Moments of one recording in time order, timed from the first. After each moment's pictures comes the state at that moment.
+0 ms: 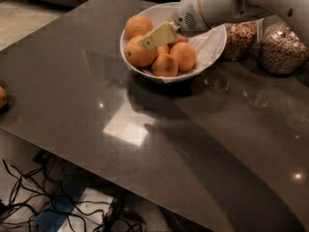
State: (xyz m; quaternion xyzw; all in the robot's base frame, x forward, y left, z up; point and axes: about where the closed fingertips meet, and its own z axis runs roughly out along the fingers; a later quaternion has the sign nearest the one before) arm 0.644 -0.016 0.968 -0.46 0.75 0.25 0.42
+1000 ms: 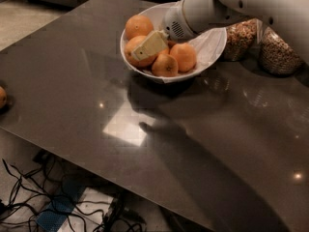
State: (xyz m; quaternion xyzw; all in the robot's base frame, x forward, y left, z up) arm 0.649 -0.004 0.949 -0.46 0.77 0.18 0.41
